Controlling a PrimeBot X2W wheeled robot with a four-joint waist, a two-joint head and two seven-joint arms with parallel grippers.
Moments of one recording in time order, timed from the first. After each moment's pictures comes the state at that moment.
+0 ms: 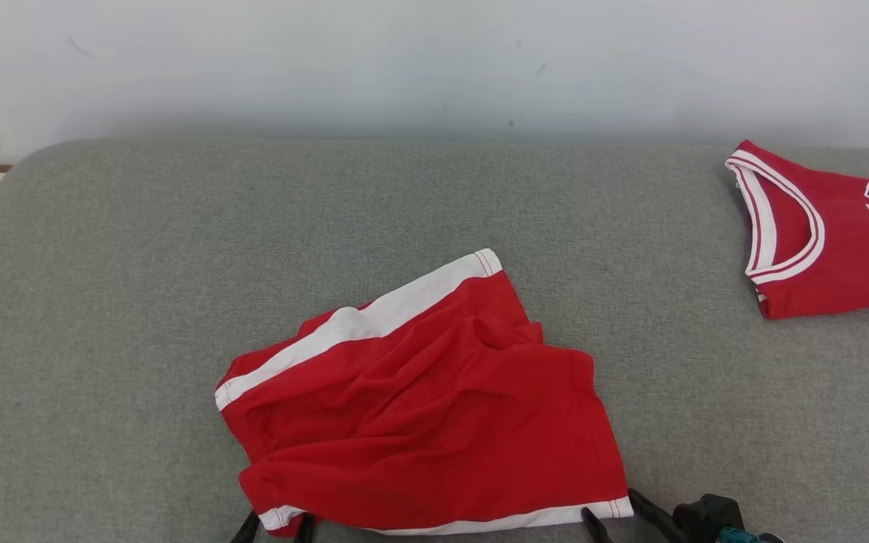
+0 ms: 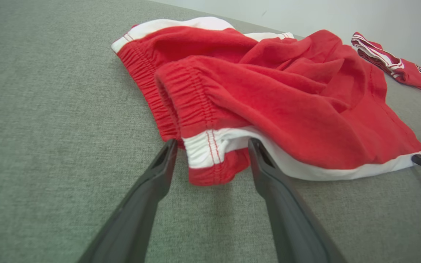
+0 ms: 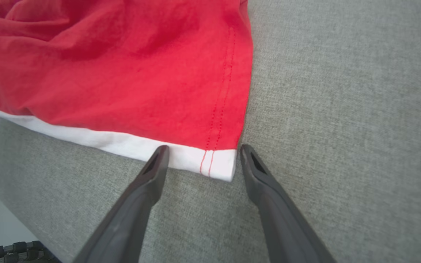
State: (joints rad) left arm -0.04 0.05 -0.14 0.29 -0.17 -0.12 -0.26; right arm -0.11 -0.35 0.65 0.36 0.41 0.13 -0.12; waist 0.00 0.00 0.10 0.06
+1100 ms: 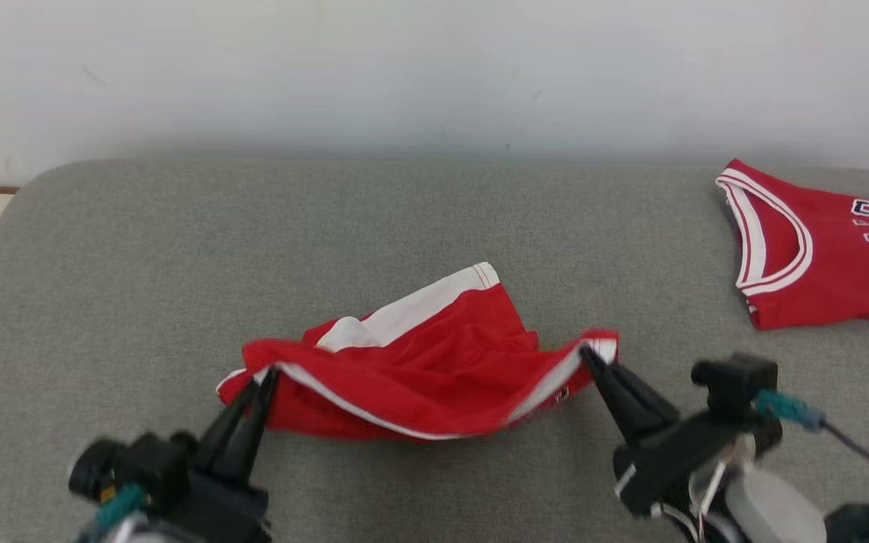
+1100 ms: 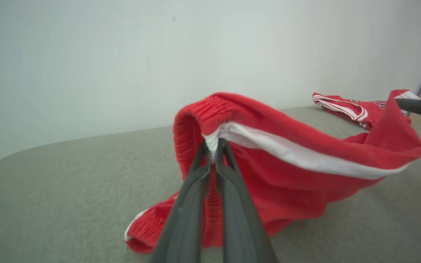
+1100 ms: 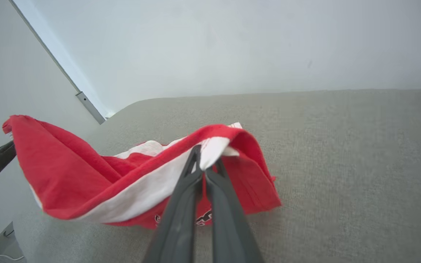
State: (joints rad) left arm -0.25 0.22 -0.25 0.15 -0.19 -0.13 -0.26; right arm -0.30 -0.39 0.65 0.15 0.69 0.13 -0.08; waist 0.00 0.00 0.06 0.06
